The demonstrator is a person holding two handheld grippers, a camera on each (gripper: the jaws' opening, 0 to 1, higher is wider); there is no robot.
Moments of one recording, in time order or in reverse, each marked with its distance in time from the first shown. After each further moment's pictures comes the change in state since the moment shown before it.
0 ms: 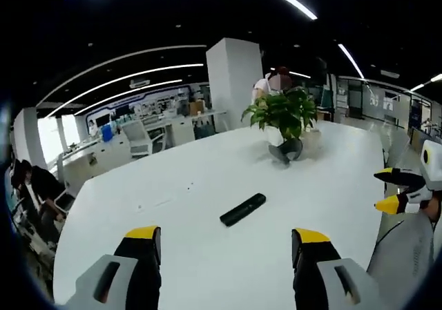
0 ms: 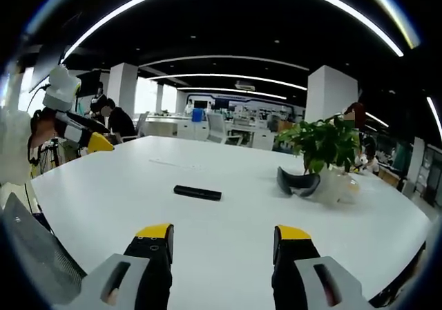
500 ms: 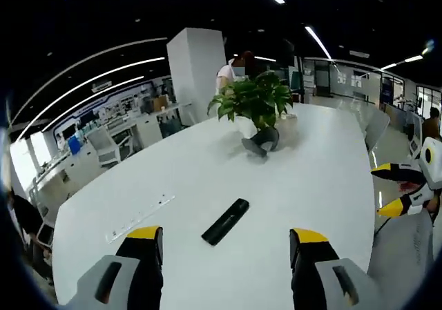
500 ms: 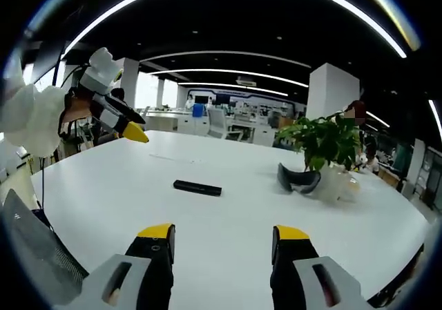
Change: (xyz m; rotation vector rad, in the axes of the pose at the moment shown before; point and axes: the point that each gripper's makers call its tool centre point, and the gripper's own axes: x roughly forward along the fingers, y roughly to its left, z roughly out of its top) left arm 0.065 -0.016 0.024 0.143 0.092 -0.195; right arm 0.002 0.000 -0.005 -0.008 0.026 0.000
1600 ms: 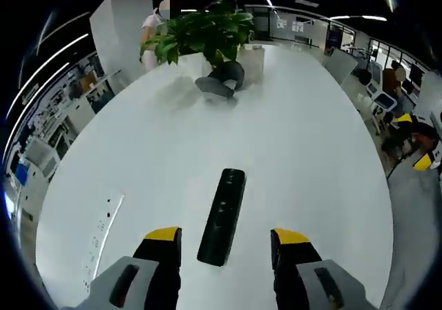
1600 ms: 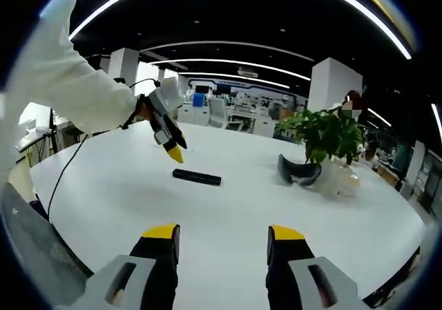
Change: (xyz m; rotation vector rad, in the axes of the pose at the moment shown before) left arm 0.153 0.013 -0.047 0.256 0.366 -0.391; right arm 0.006 -0.002 -0.011 -0.021 0.071 -0.003
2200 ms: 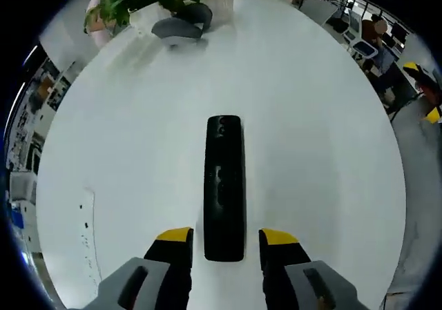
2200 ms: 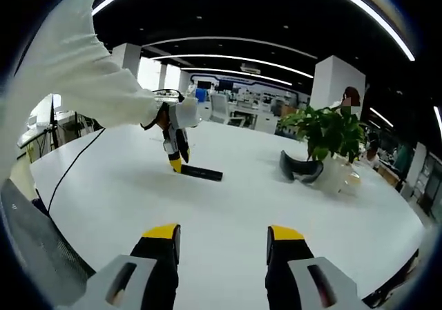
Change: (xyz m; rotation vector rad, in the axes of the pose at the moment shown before) left arm 0.043 0.014 -0.041 0.175 0.288 -0.094; right arm 0.002 0.001 -0.004 -0.012 0.027 0.009
